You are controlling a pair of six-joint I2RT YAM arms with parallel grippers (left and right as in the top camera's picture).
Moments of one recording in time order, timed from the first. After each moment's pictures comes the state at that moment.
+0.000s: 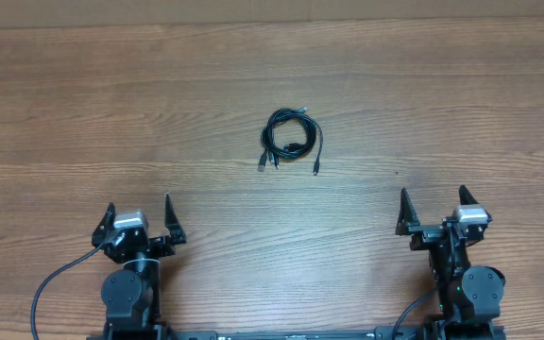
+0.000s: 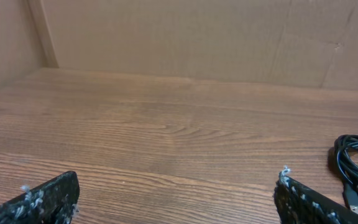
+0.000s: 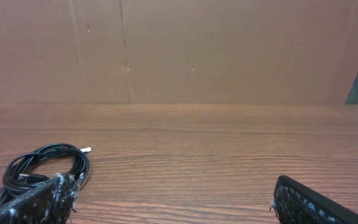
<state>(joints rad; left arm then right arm) 0.01 0.05 0.01 -0.07 -0.14 -0.05 0.03 0.01 0.02 -0.03 -0.02 0.01</state>
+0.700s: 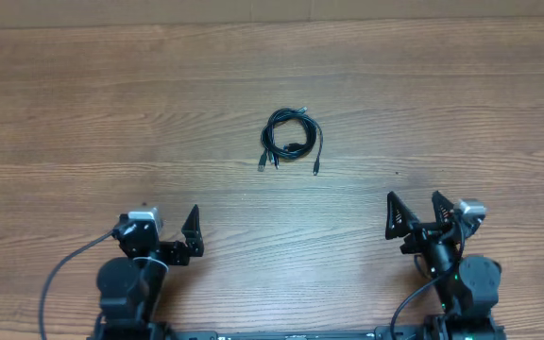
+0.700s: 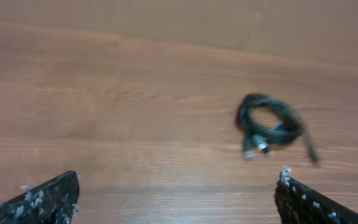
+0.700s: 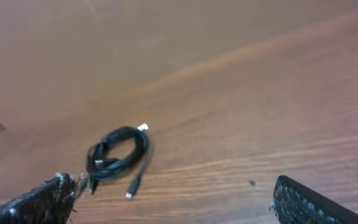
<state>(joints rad) -0.02 0.19 0.24 -0.32 0.14 -0.15 0.04 0.18 0.09 -0.10 -0.15 0.38</state>
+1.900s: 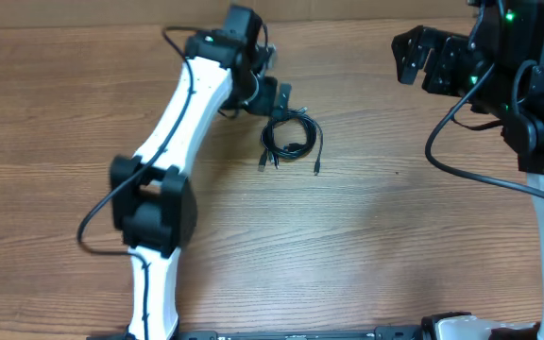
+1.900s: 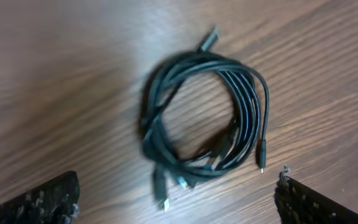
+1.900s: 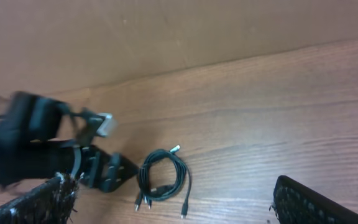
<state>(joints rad) -0.33 2.24 2.08 -1.15 0.26 -0.10 0.14 1.47 1.95 -1.13 -0.12 0.31</state>
